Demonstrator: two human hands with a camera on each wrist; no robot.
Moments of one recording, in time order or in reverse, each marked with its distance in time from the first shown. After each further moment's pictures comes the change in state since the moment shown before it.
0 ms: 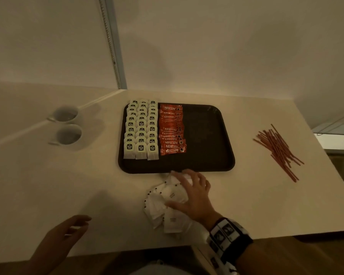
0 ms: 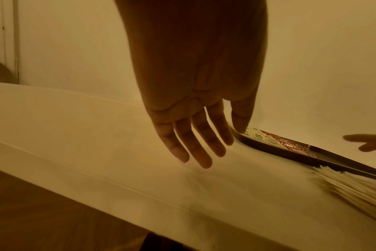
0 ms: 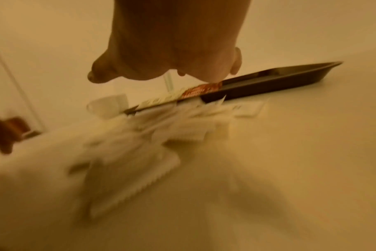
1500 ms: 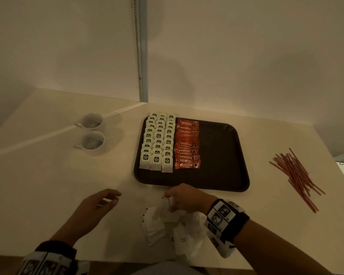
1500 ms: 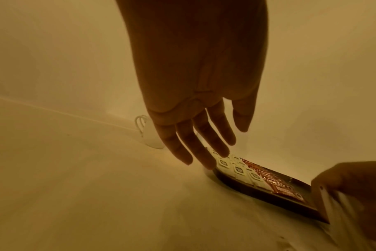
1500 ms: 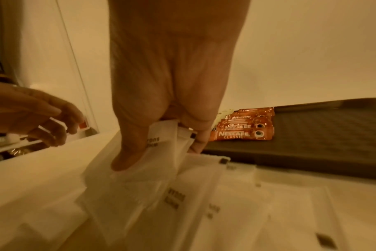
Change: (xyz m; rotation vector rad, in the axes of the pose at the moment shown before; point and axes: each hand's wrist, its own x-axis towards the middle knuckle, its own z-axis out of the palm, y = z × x) left_hand 0.030 0.077 -0.007 -0.013 -0.025 0.179; right_hand 0.069 -0.058 -0.031 -0.112 -0.661 -0.239
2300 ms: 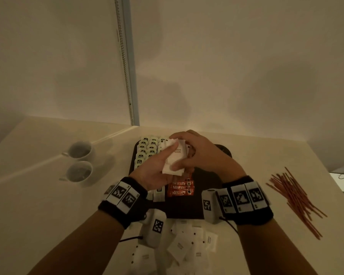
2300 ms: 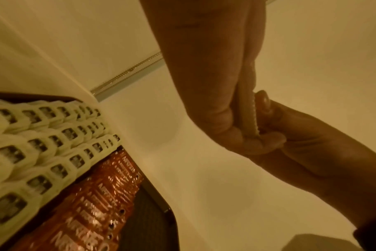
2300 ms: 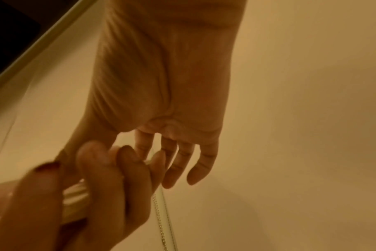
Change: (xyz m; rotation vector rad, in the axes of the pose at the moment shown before) left_hand 0.137 0.218 0.045 -1.096 -0.463 -0.144; right_hand -0.049 -0.001 -0.174 0.328 0.684 -0.310
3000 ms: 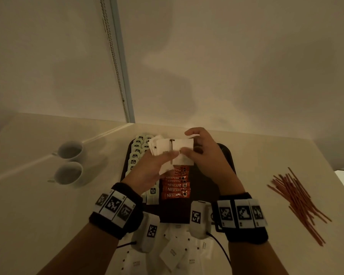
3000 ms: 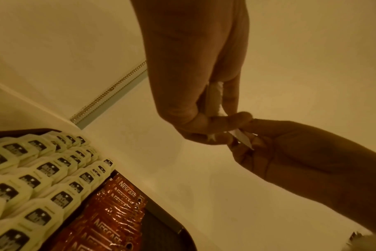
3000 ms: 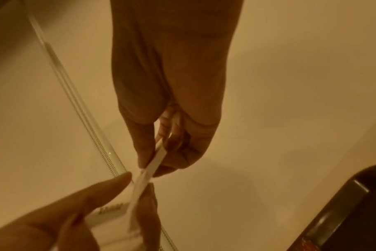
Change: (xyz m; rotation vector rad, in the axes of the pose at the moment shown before) left_hand 0.028 -0.006 -0.005 0.149 0.221 0.213; right_hand -0.006 0.033 -0.002 0.349 0.268 0.148
